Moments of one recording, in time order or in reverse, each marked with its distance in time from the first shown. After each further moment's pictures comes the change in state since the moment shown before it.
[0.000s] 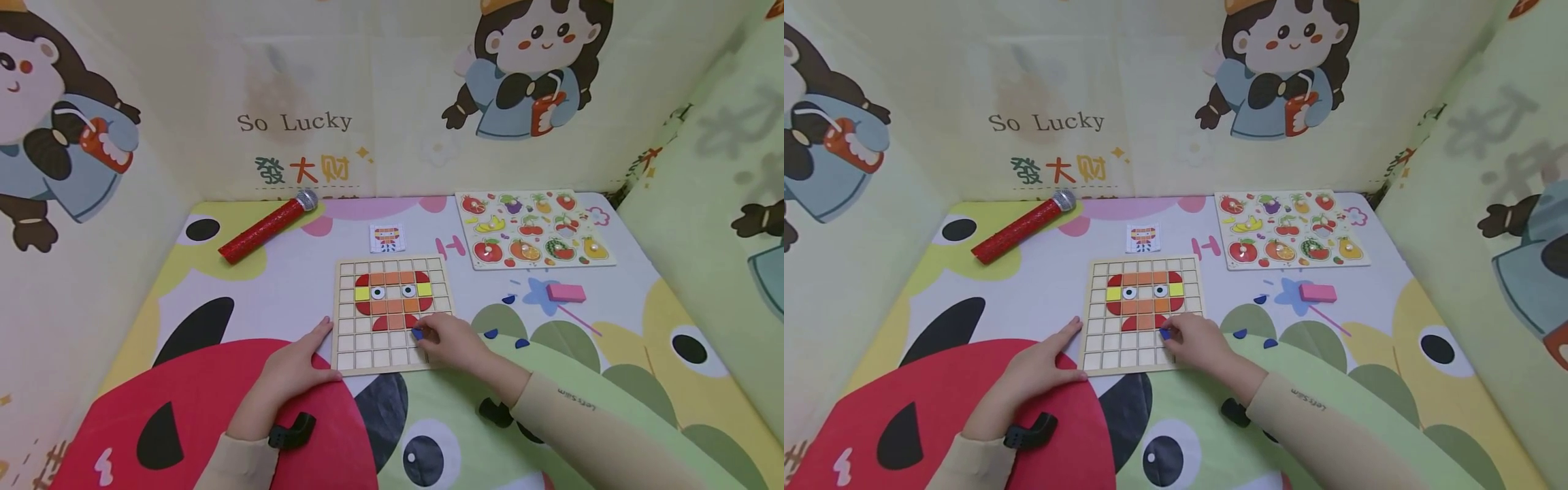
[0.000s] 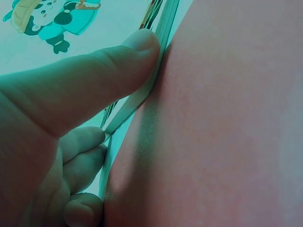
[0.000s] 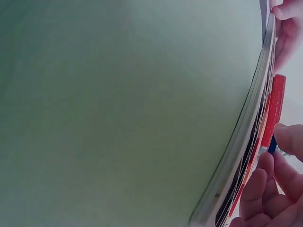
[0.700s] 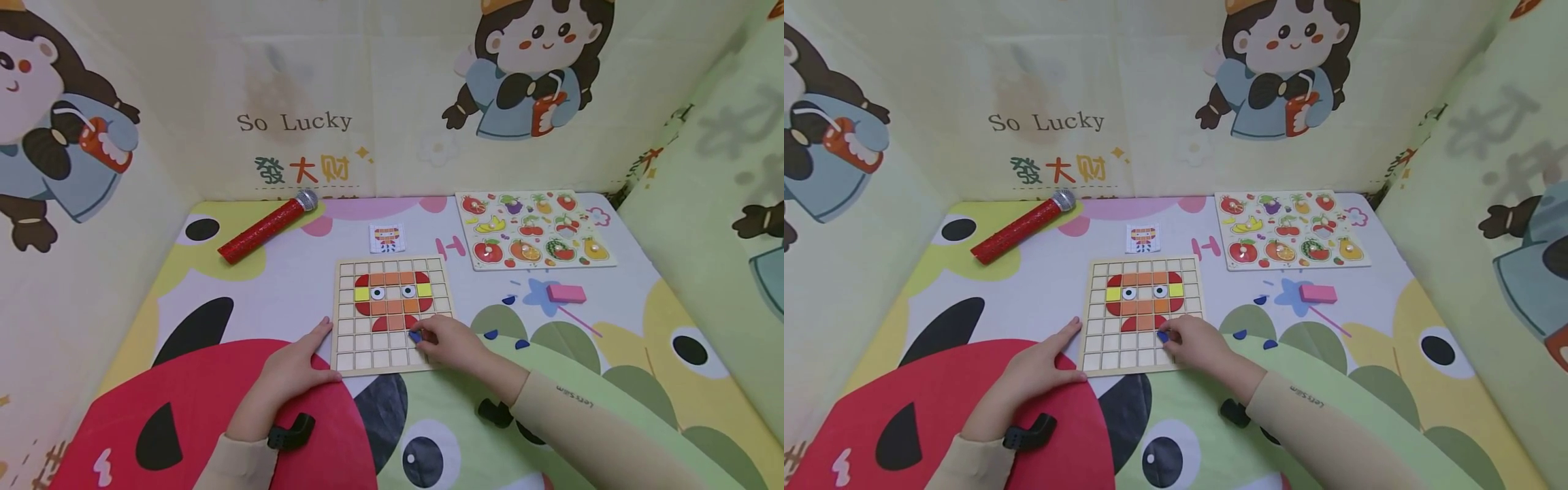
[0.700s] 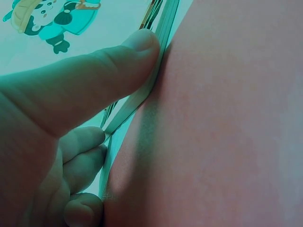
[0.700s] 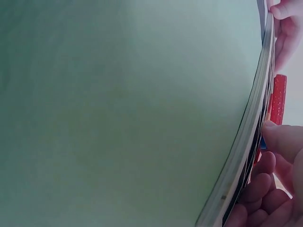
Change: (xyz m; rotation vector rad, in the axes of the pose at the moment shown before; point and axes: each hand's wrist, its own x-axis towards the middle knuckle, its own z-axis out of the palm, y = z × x) left_hand 0.001 -0.001 0.002 0.008 0.006 0.002; right_hand 0.003 0.002 0.002 -0.045 -0.053 -0.049
